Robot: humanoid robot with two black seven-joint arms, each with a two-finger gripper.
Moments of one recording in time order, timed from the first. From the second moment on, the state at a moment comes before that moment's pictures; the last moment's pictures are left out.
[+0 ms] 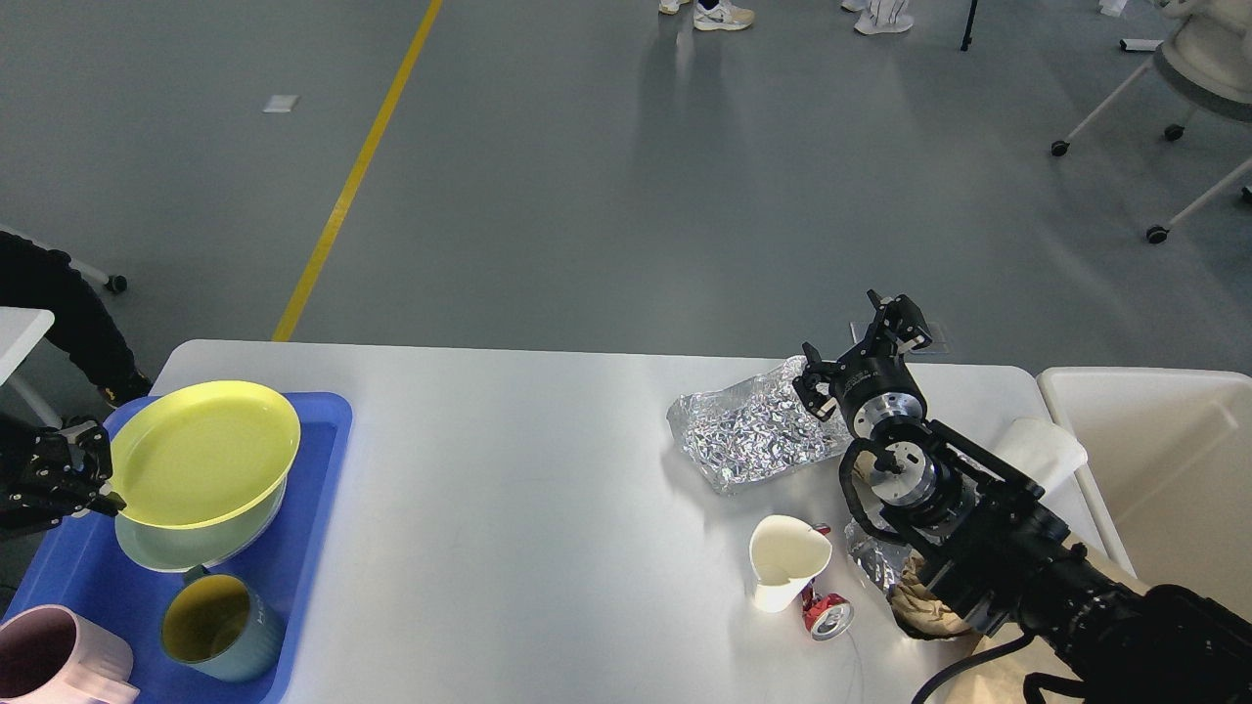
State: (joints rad) left arm -1.14 0.78 0.68 -0.44 -0.09 -0.96 0.25; right arm 0.67 -0.04 0.74 0.55 0.07 -0.01 0.35
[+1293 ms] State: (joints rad) left arm -0.97 0.71 0.57 -0.33 -0.08 -0.82 0.24; right arm 0.67 -0.04 0.74 0.55 0.07 -0.01 0.35
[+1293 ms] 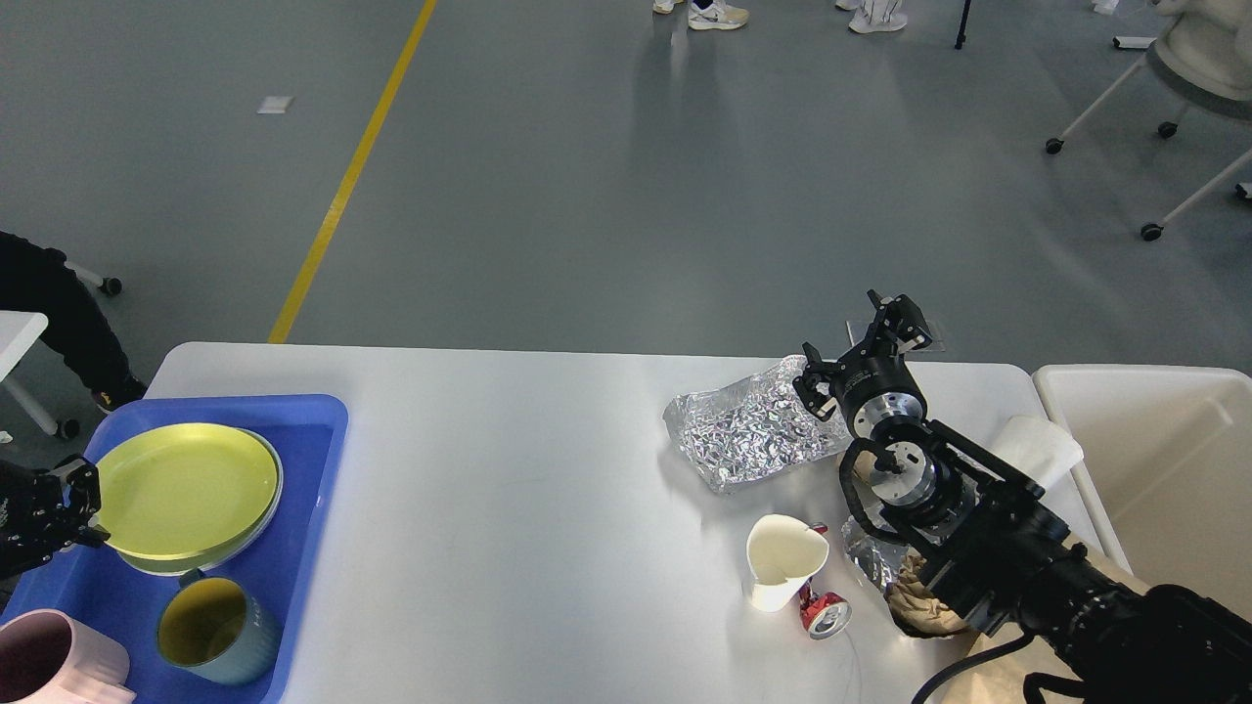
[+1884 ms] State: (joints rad) left arm -0.92 0.70 0.38 -0.33 -0.08 -0.40 0.24; right arm 0.67 -0.04 0.74 0.55 0.07 -0.01 0.35
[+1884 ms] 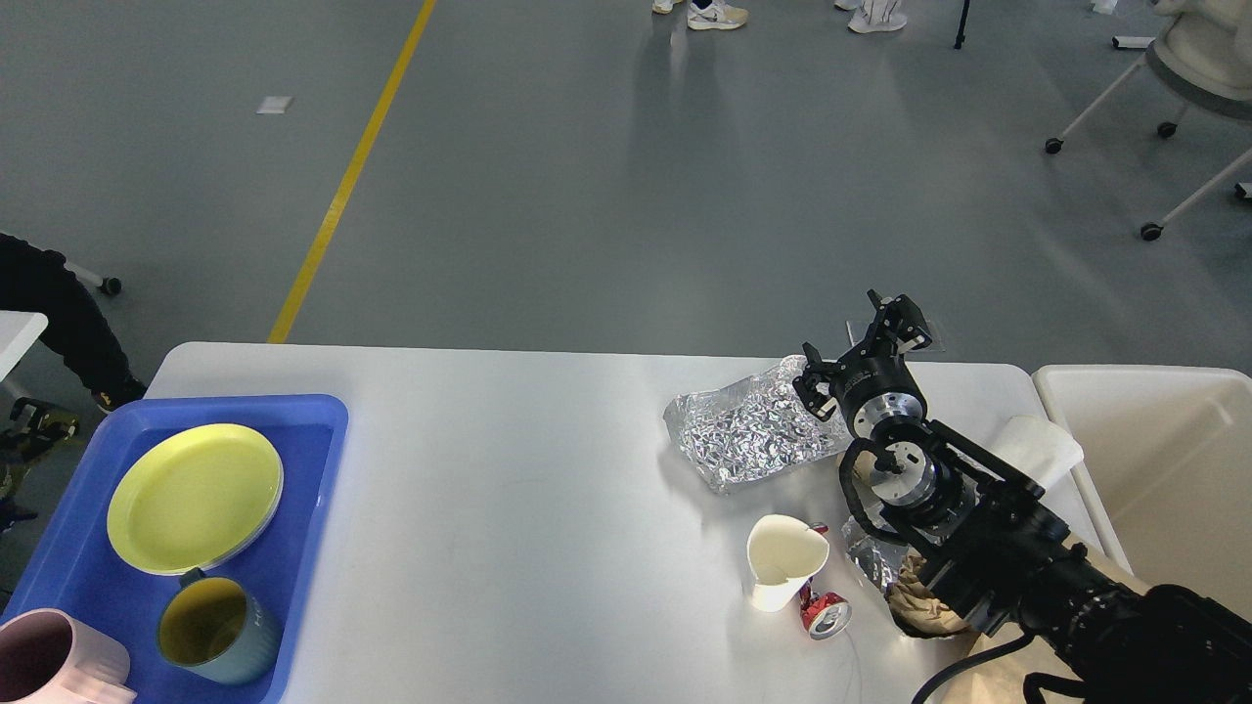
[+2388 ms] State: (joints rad) left arm -0.71 0.69 -0.42 -0.33 -0.10 -0.41 0.09; right arm 0.67 -0.04 0.74 0.55 0.07 -0.01 0.35
